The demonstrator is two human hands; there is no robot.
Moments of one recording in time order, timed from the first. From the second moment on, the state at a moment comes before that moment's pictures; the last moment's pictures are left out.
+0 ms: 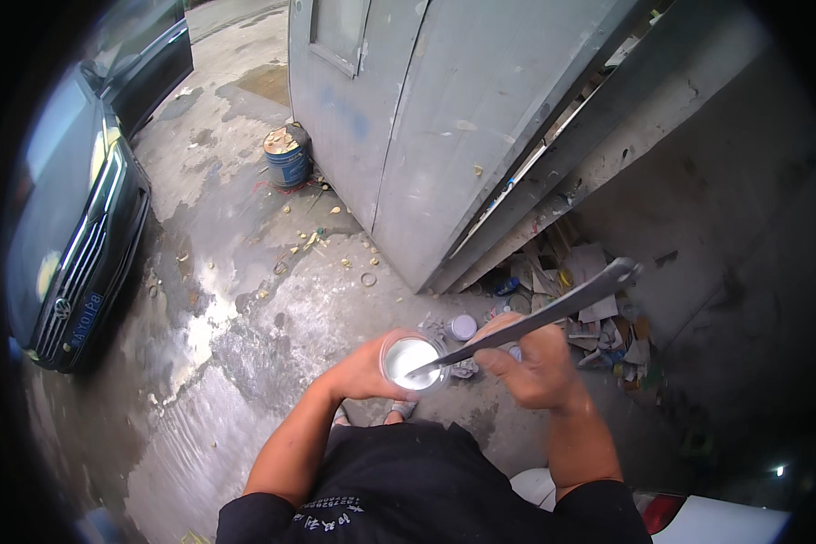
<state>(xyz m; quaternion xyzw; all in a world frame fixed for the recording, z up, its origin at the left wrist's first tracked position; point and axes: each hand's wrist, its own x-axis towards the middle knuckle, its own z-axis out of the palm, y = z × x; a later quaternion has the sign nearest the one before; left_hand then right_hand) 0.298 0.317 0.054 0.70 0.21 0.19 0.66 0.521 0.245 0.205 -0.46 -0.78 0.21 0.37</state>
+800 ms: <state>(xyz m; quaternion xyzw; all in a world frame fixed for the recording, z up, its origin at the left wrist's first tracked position) 0.309 0.313 0.049 0.71 0.27 0.36 0.54 0.490 0.268 0.227 -0.55 -0.72 0.16 0.40</state>
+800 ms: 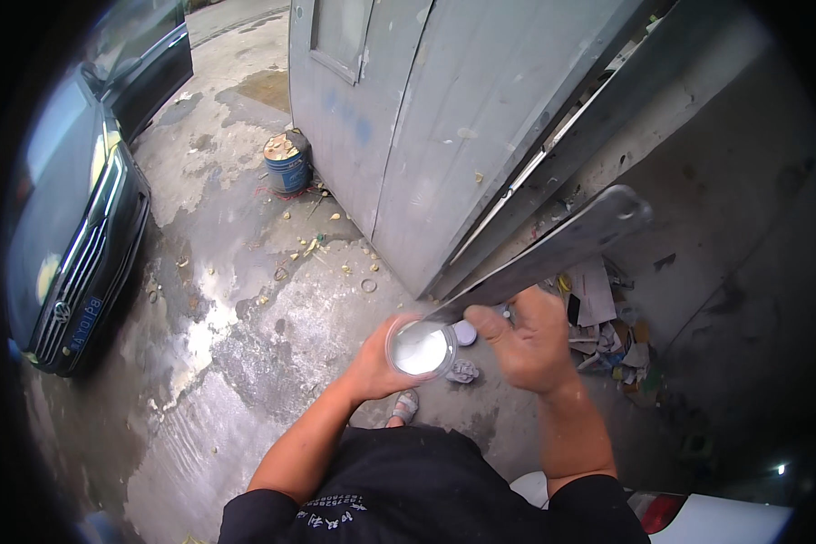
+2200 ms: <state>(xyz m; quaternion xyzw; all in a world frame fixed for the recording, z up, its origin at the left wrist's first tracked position) 0.290 0.315 0.049 0.68 0.21 0.23 0.66 0.481 0.248 0.202 -0.50 -0.78 0.14 0.35</state>
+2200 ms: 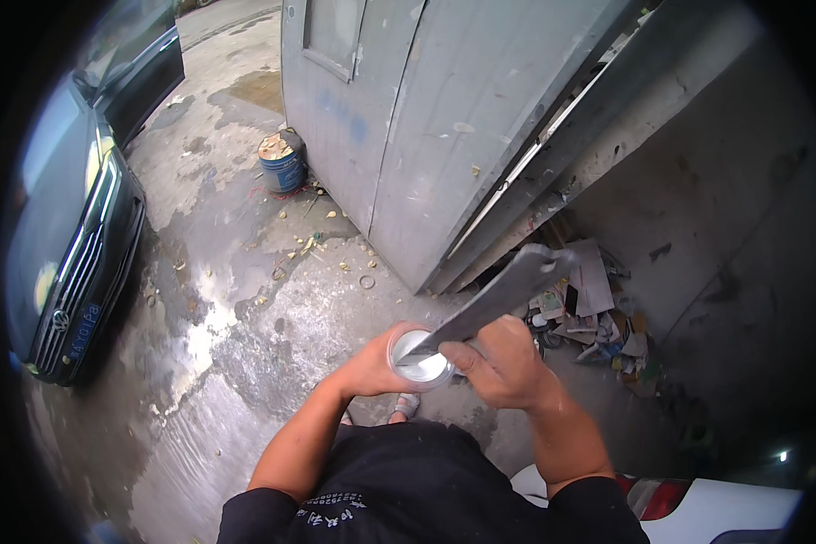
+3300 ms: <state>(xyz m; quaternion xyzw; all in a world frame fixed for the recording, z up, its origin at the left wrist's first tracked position) 0.365 0.329 0.030 0.72 0.19 0.22 0.64 0.565 0.230 0.202 -0.63 -0.48 0.25 0.56</state>
